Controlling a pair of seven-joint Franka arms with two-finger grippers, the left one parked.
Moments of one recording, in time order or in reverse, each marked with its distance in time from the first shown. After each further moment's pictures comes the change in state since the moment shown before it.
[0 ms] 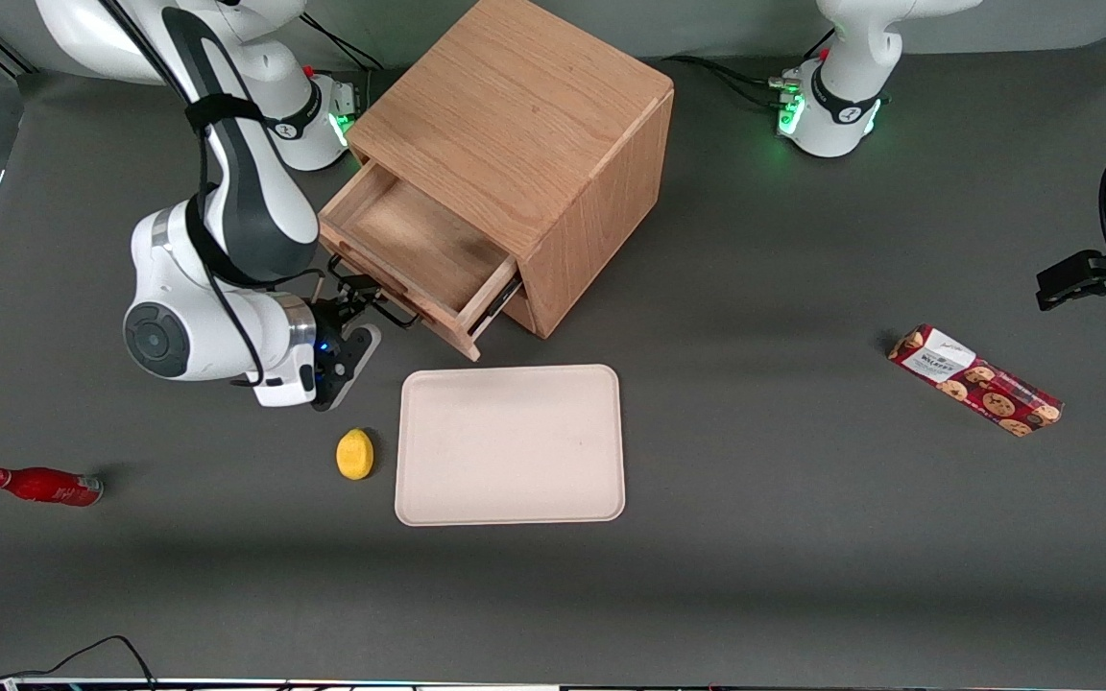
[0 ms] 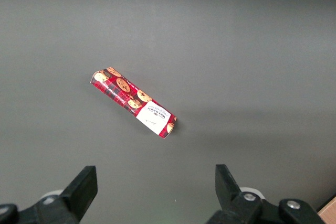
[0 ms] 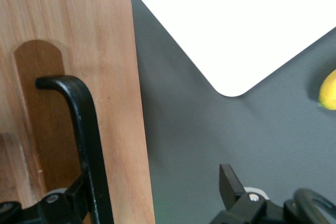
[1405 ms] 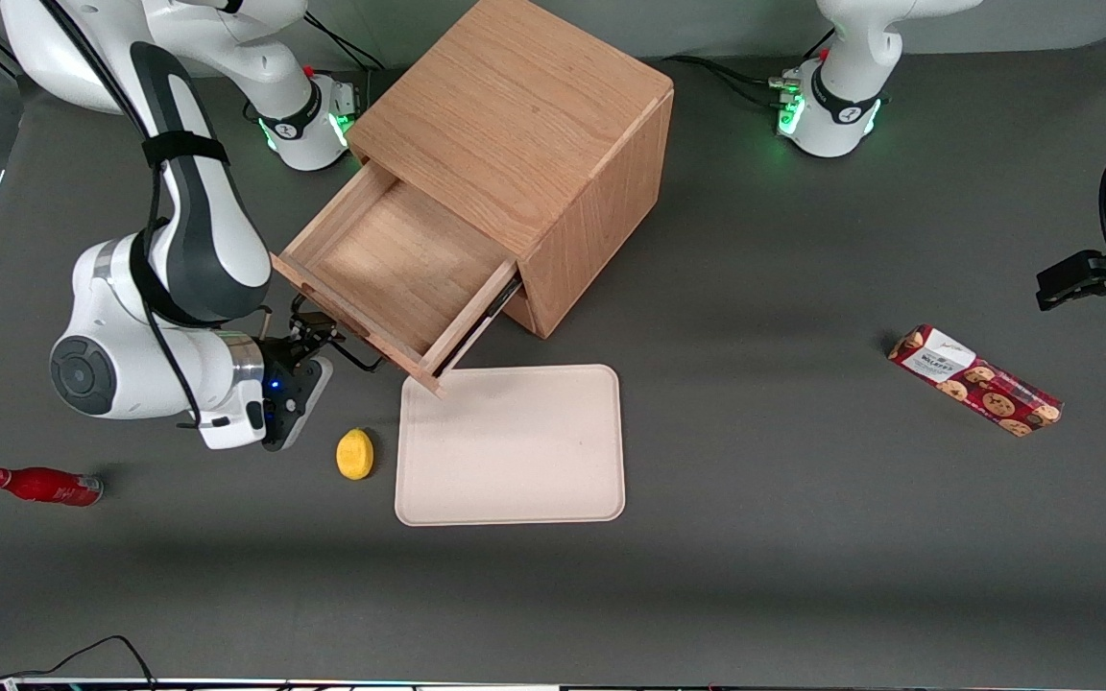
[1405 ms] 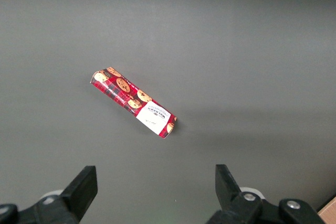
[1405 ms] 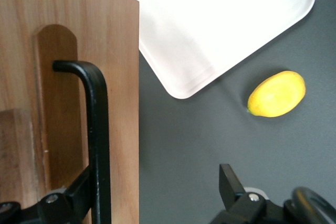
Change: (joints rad) arm -0.091 0.074 0.000 0.130 -0.049 -0.001 -0.161
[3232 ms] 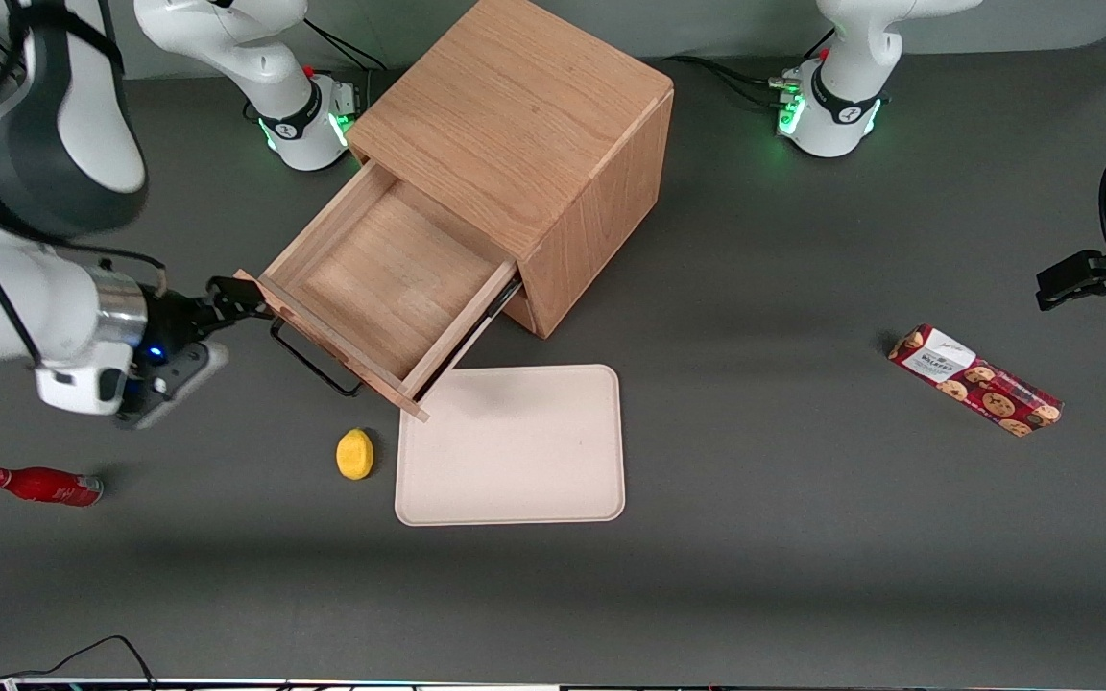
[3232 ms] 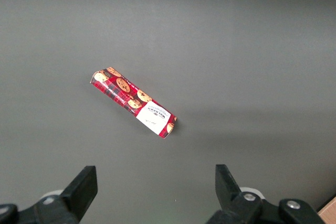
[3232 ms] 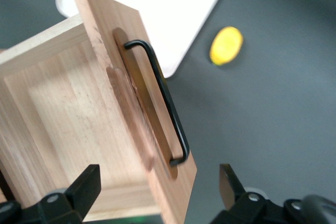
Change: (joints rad) arm -0.058 -0.153 0.004 0.165 -0.092 -0.229 0.474
